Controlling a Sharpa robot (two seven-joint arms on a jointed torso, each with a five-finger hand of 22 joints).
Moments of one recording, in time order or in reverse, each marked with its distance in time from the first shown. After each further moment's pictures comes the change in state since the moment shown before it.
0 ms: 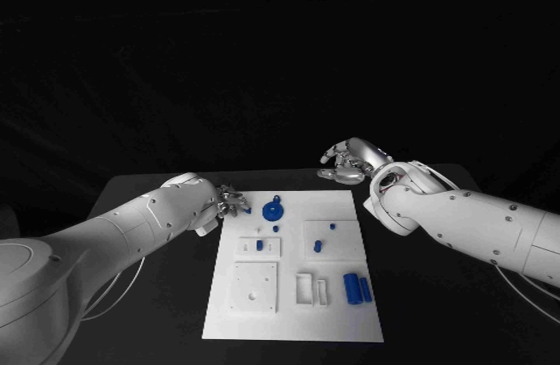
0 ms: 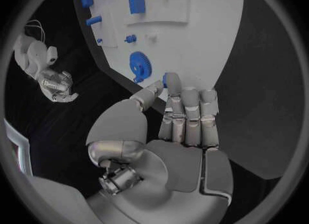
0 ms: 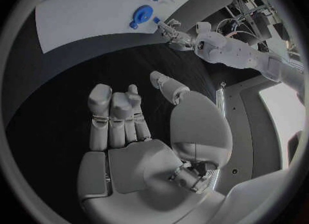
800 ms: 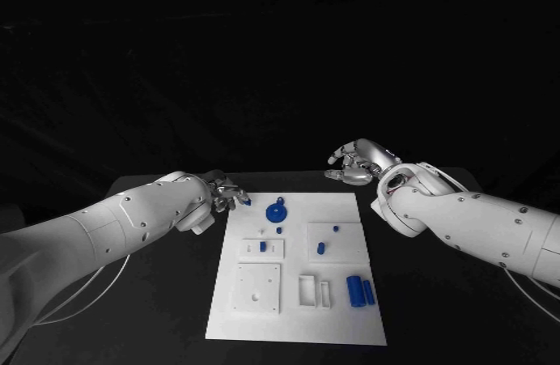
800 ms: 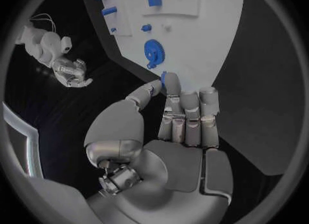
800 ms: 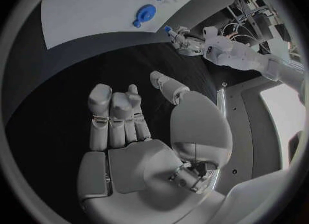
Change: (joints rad) left arm 0.038 -0.171 0.005 0.262 0.046 -0.130 0.018; left_hand -0.052 -0.037 -0.015 -0.015 0.257 0.048 -0.009 0.002 0.000 0.047 -0.007 0.010 0.023 0.038 -0.009 0.027 0.009 -0.007 0.063 -0.020 0.020 0.014; right arm 0.000 -0.011 0.000 -0.010 0.002 0.000 0.002; right_hand 0.000 0.000 0.000 0.000 0.000 0.002 0.002 0.000 0.000 0.000 0.000 0.000 0.000 0.000 0.000 0.000 0.000 0.000 0.000 0.003 -0.004 0.001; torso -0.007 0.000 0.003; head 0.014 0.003
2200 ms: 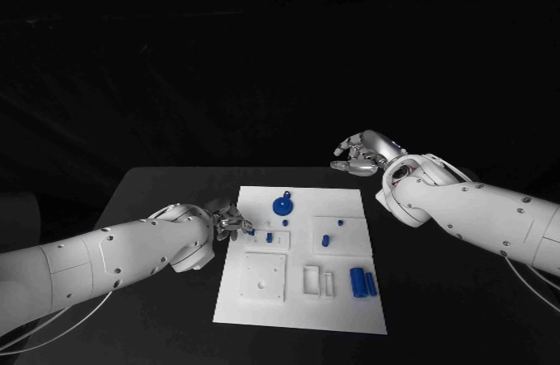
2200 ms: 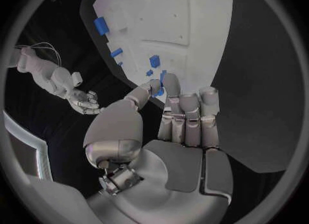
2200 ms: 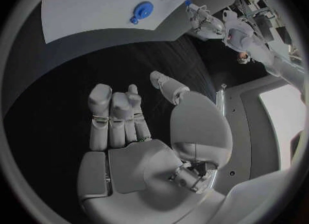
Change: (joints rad) left arm -0.081 -0.167 -0.072 0.389 -0.145 -0.189 -0.086; left_hand -0.009 -0.019 -0.006 -0.006 0.061 0.030 -0.005 0.002 0.000 0.019 -0.015 0.012 0.016 0.028 -0.001 0.008 0.008 -0.008 0.017 -0.006 0.008 0.006; right arm -0.020 -0.011 0.000 -0.023 0.010 0.001 0.001; right_hand 0.000 0.000 -0.003 0.003 0.000 -0.002 -0.002 0.000 0.000 0.000 0.000 0.000 -0.002 0.000 0.000 0.000 0.000 0.000 0.000 -0.004 0.000 0.000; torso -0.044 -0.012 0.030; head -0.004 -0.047
